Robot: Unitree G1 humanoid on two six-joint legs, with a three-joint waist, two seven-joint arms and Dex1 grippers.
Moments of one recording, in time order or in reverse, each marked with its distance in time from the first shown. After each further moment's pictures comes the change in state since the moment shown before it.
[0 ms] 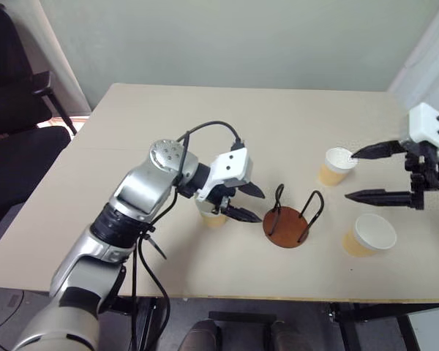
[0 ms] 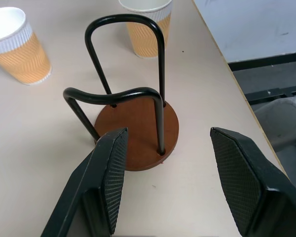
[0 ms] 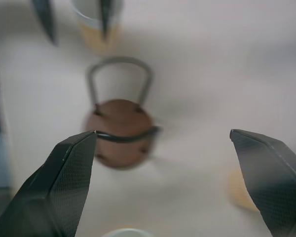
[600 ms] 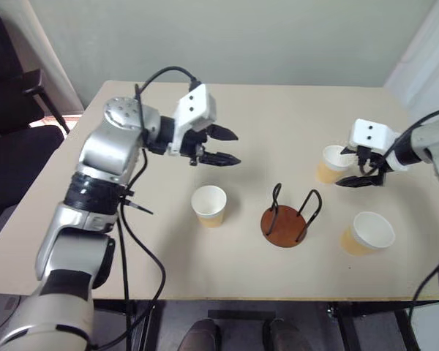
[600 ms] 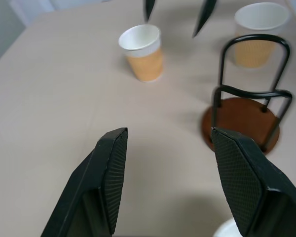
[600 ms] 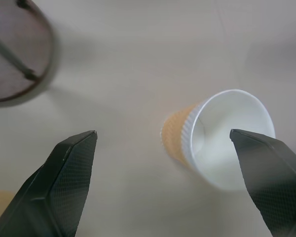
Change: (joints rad) left arm -0.127 0.114 0.166 0.239 -0.007 -0.106 0.013; right arm -0.394 0.373 0.427 0.692 -0.649 -0.420 0.101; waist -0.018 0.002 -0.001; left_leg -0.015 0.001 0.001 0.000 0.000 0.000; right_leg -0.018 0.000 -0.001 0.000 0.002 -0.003
